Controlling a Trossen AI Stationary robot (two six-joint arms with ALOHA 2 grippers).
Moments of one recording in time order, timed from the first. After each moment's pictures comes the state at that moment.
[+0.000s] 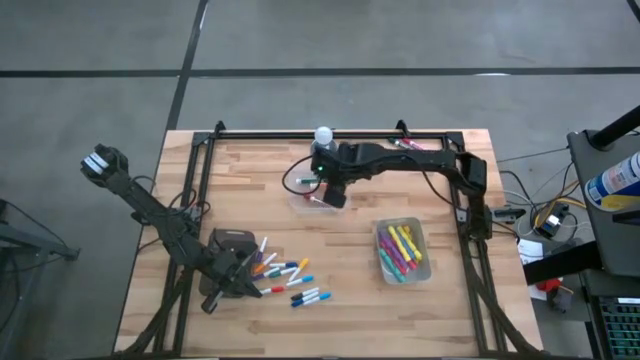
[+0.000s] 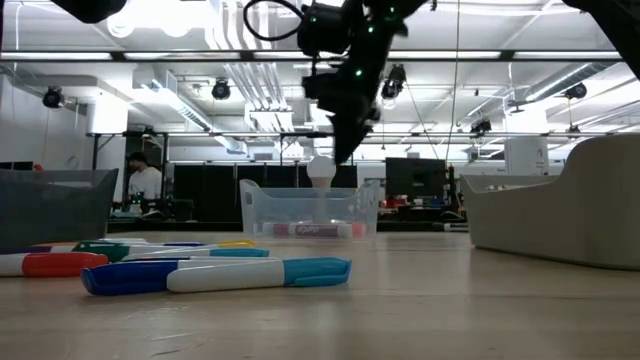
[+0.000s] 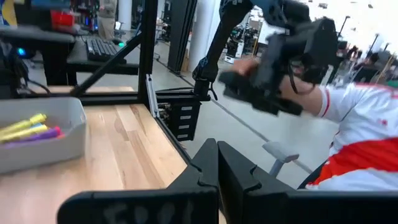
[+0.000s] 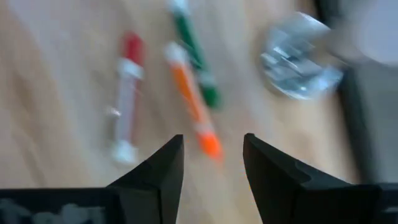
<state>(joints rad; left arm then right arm) -0.72 1.00 0.40 0.61 -0.18 -0.20 -0.21 2.00 1.74 -0.96 0.26 0.05</state>
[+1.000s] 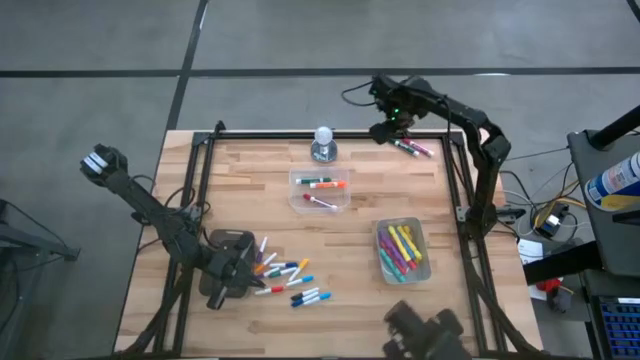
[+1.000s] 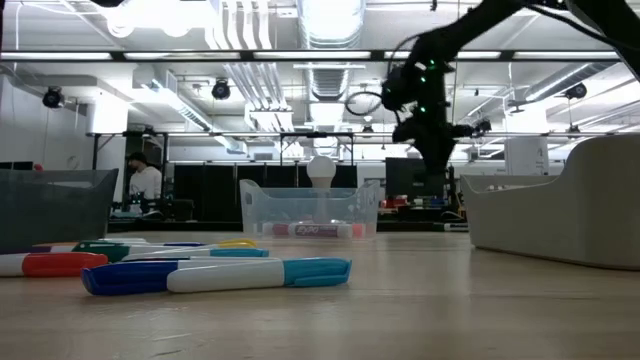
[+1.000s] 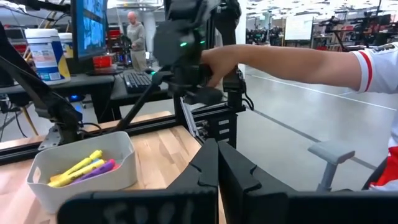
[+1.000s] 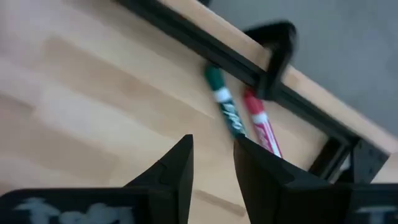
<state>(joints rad) -0.71 0.98 0.40 0.65 -0.29 0.03 -0.82 1.93 1.71 -1.24 0.18 0.23</state>
